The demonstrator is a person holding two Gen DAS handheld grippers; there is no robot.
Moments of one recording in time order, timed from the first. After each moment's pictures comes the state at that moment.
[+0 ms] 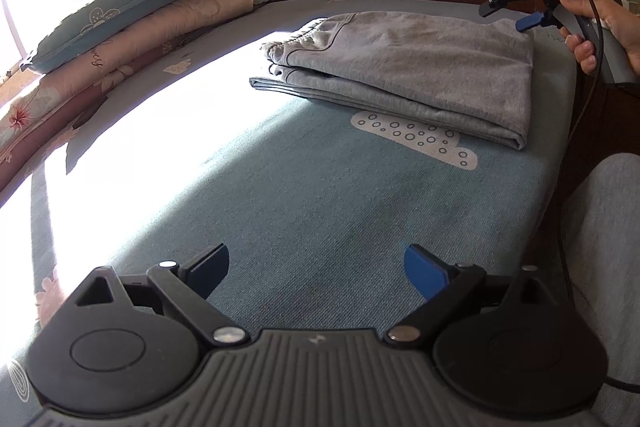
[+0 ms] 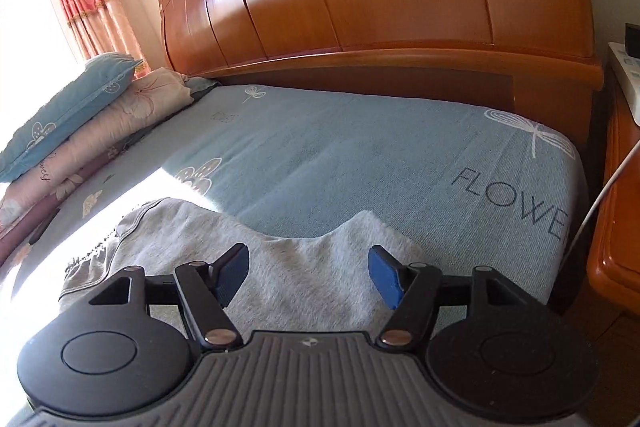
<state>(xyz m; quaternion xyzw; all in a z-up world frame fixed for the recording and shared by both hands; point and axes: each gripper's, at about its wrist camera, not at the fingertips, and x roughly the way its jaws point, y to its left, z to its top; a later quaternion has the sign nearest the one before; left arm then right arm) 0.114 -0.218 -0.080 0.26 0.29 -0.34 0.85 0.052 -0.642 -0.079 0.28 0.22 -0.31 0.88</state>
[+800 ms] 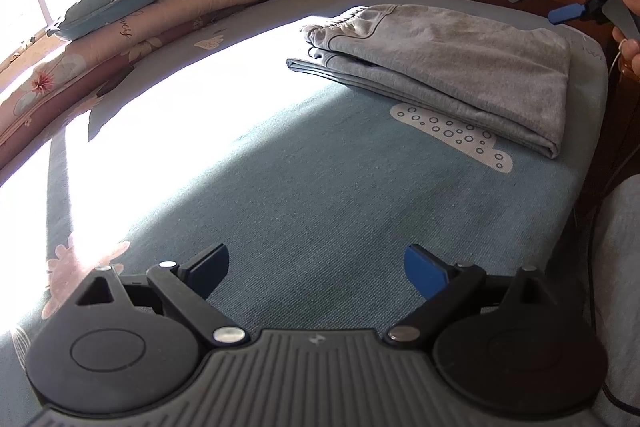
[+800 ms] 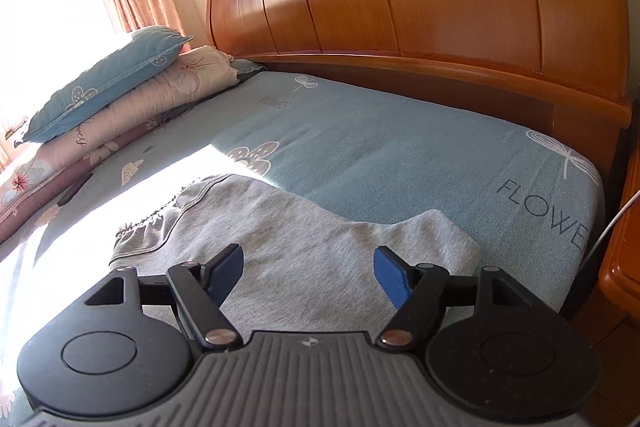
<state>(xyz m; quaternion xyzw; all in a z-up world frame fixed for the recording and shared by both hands) 0.124 -0.203 -0.075 0.23 0.32 -0.30 0.87 0.052 -0.579 -0.040 0.24 0.24 -0.26 0.91</state>
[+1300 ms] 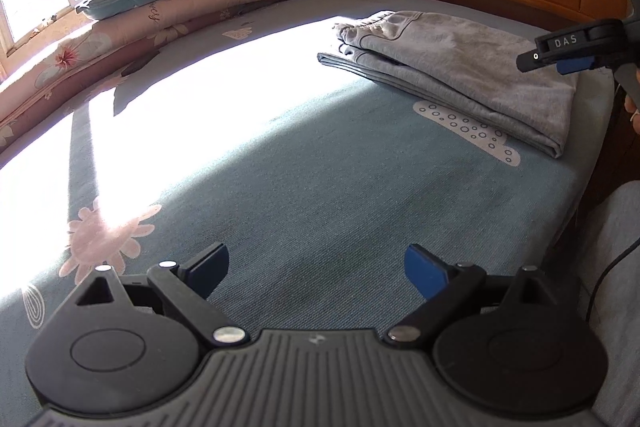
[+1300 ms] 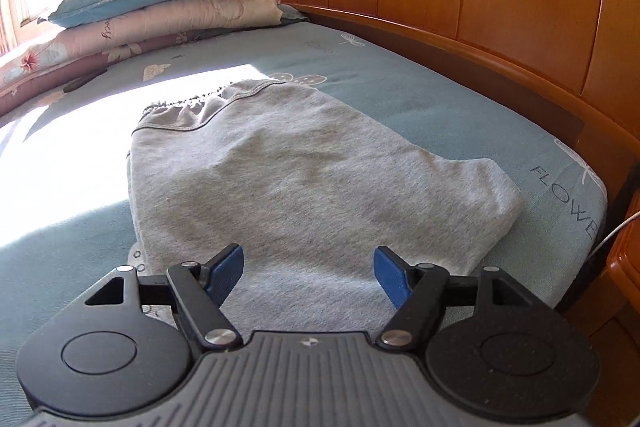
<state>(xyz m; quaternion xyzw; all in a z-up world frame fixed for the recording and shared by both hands) 0.115 -0.168 -0.072 0.19 0.33 -0.28 0.88 0.059 -0.503 -0.069 0.14 0.31 -0.22 0.92</state>
